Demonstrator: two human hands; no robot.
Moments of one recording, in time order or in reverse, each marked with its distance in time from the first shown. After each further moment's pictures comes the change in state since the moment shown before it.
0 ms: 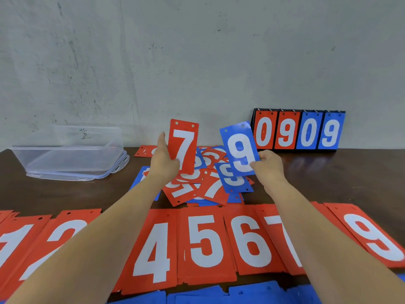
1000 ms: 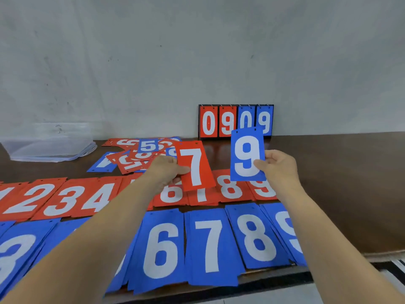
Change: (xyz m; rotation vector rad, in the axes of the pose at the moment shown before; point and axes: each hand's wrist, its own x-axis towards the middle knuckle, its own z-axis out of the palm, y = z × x) left_hand -0.187 0.113 0.090 -0.168 -0.251 -0.283; right_hand -0.125 0.059 -0.242 0.185 0.036 -0.039
